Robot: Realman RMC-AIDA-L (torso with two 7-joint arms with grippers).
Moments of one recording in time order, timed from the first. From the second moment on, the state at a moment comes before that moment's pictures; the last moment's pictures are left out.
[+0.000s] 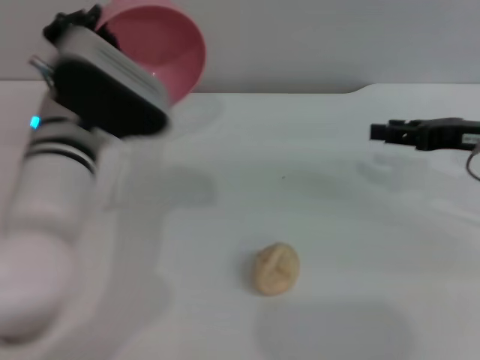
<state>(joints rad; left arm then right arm) -0.32 -2.06 2.21 1.17 1.50 -0.74 -1.24 0.53 2.07 -0.74 -0.88 -2.08 -1.33 2.00</state>
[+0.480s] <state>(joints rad) -0.30 -2.04 1.84 1.20 0.41 -0.34 -0.57 0.59 2.07 -0.93 -0.87 -2.09 -1.33 2.00</state>
